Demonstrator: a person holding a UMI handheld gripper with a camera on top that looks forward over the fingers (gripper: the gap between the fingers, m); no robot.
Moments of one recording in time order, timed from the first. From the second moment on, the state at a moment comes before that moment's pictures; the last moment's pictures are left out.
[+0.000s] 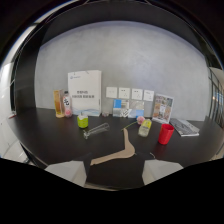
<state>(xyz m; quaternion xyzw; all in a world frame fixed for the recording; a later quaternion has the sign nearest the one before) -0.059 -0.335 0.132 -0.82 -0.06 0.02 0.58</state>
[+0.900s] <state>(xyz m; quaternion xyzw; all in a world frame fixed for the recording) 0.139 -0.276 0.097 -0.84 0.01 -0.09 0.54</state>
